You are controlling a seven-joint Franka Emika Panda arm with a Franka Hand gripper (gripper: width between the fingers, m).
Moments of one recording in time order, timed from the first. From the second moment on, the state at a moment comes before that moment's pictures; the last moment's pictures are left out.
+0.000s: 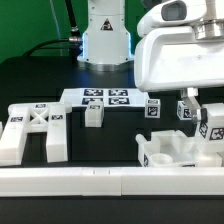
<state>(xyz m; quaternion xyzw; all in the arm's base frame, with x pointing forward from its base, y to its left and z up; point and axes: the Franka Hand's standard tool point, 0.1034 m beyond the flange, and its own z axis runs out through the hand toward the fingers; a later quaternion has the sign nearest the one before) 0.648 0.110 0.083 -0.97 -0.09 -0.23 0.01</state>
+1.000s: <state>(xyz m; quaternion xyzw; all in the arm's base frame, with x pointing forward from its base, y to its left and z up) 0.649 0.110 0.080 -0.96 -0.10 -0.26 0.01</state>
